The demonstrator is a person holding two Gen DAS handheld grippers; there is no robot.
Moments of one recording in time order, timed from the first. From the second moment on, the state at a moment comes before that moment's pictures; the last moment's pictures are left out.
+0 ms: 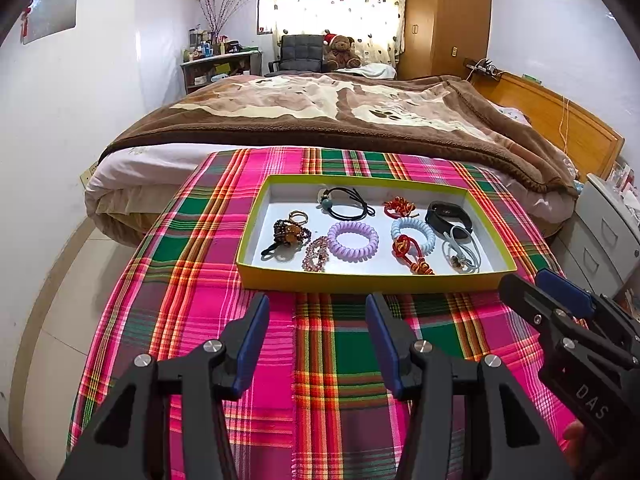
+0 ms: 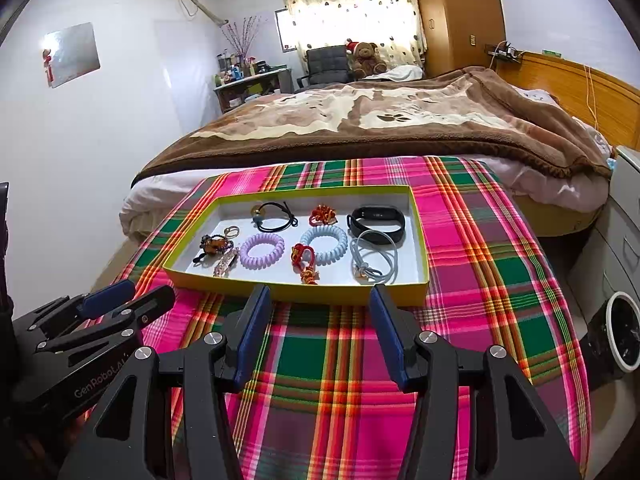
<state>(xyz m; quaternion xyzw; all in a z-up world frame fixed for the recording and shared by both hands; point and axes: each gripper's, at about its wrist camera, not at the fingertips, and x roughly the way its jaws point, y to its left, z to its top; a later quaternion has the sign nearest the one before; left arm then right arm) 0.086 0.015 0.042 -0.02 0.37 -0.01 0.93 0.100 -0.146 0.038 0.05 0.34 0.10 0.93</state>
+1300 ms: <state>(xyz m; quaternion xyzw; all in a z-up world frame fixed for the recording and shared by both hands) 0.082 0.018 0.039 -0.01 0.38 -0.01 0.92 0.097 -0.147 0.037 0.05 0.35 0.09 0.93</state>
